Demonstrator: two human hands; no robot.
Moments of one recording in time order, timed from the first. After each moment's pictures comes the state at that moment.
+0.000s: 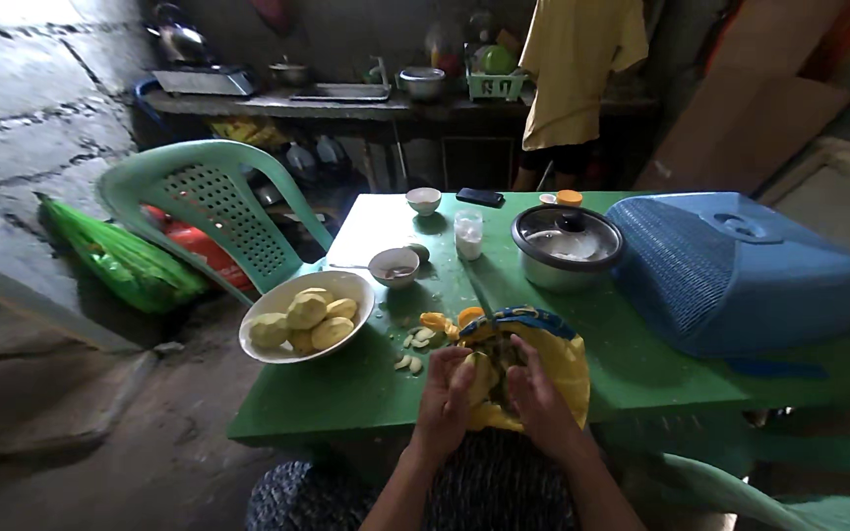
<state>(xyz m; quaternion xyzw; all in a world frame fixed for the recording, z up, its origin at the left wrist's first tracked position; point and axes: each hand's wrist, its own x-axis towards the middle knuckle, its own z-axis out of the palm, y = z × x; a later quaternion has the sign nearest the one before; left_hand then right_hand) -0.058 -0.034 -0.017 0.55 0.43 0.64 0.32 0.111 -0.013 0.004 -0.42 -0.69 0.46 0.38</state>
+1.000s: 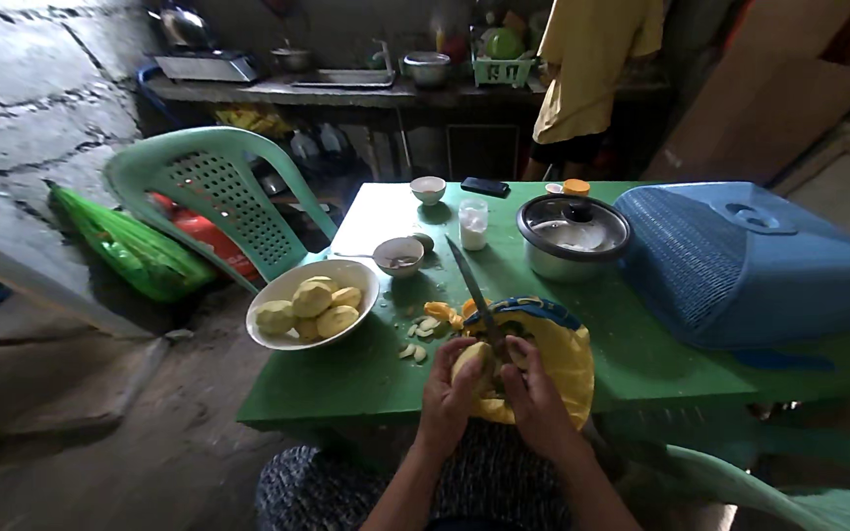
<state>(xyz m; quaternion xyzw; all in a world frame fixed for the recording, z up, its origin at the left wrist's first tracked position) -0.052 -0.044 -0.015 0.48 0.42 0.66 0.40 0.099 -0.025 0.002 -0.42 -0.70 0.42 0.39</state>
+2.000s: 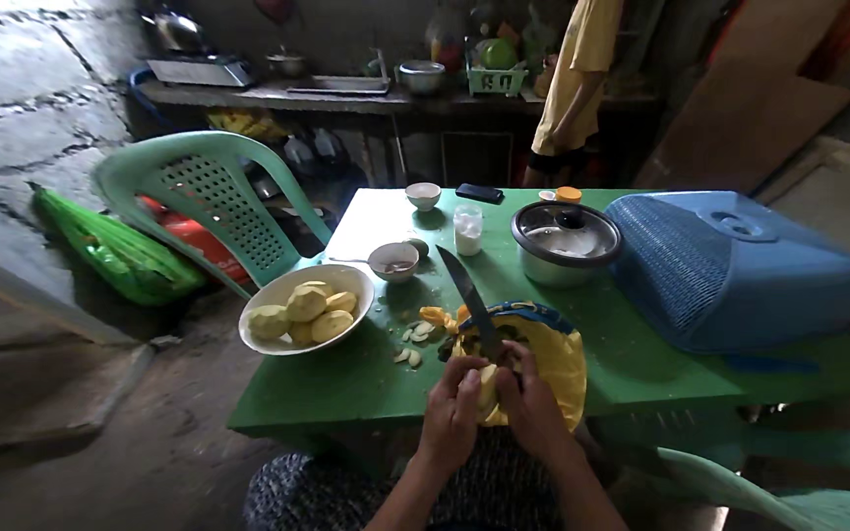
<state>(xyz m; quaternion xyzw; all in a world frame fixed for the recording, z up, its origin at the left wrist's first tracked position) -0.044 -0.053 -0.012 0.57 0.45 0.62 0.29 0.099 -0.026 0.002 -0.45 -0.72 0.36 0.38</state>
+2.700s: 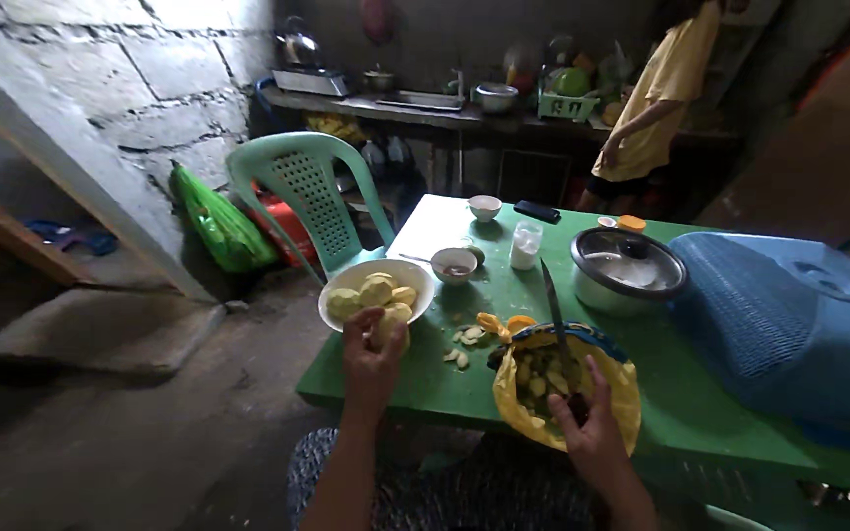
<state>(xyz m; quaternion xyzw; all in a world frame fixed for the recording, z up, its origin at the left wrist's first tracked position) -0.198 -0.054 0.002 0.40 0.62 0.67 0.10 0.109 -0.028 -0.007 -0.47 -0.71 0.33 0.40</state>
